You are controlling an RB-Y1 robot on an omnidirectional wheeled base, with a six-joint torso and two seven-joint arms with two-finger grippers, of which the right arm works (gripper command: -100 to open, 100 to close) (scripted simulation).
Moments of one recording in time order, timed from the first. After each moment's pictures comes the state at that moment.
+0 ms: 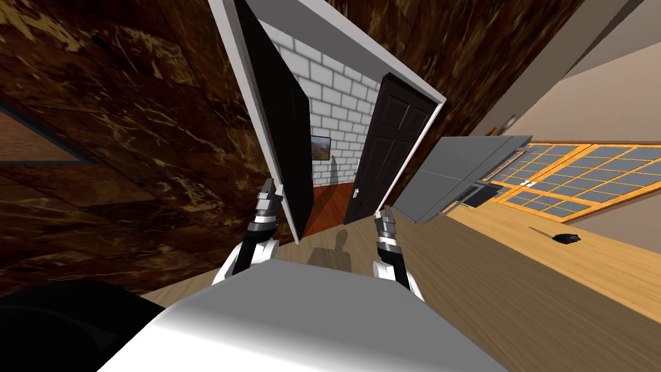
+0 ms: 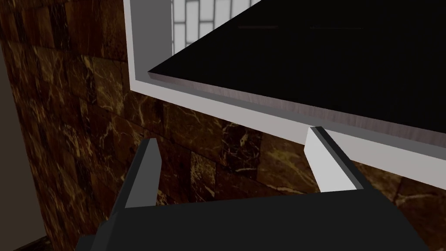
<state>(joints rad) 0.41 -0.04 0.00 -1.99 0.03 -0.46 -0.04</state>
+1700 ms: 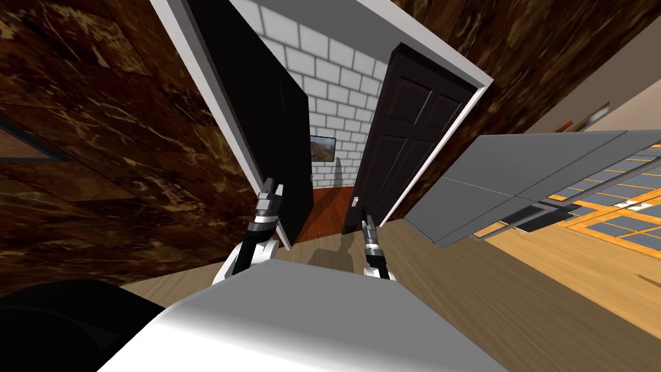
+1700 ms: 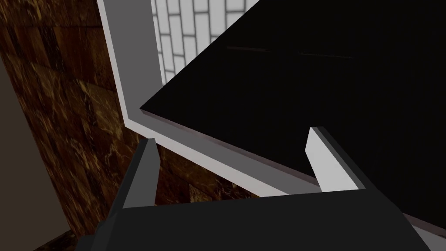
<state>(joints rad) 0.34 -0.09 0.09 -1.61 0.03 -0.57 -0.05</state>
